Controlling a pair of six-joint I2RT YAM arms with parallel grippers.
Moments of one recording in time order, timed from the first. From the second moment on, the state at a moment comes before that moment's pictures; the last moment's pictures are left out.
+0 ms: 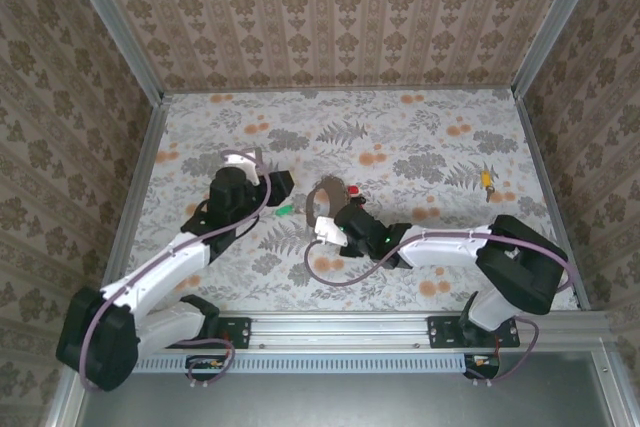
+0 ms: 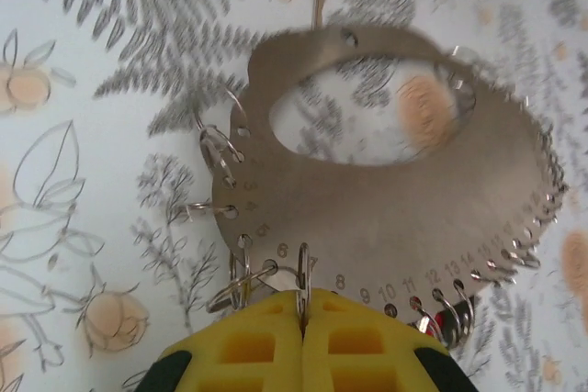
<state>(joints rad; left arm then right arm) -0.53 1.03 0.55 0.13 0.08 -0.54 0.93 1.55 0.70 0.00 0.28 -0.56</state>
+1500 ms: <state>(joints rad) -0.59 1.59 0.68 0.22 0.52 -0.17 0.83 1.61 0.61 0.26 0.06 -0.20</state>
